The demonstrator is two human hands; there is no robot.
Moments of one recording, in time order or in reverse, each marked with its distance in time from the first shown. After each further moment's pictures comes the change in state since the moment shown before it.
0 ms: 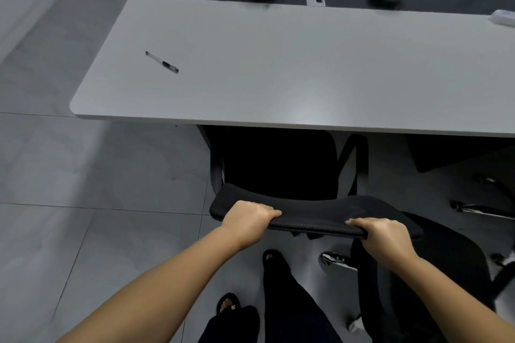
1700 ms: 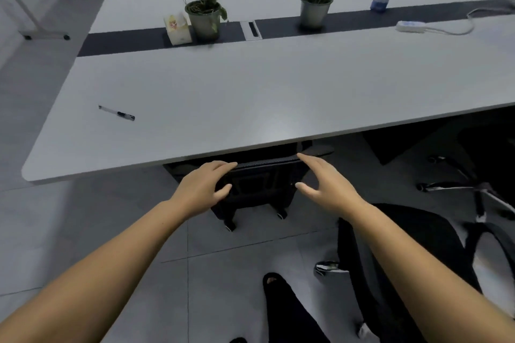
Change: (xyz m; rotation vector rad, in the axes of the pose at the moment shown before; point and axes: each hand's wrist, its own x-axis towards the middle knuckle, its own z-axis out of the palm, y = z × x) left_hand 0.043 -0.035 -0.098 0.025 0.153 0.003; right_hand 0.044 -0.044 -0.086 0.450 0.040 0.087
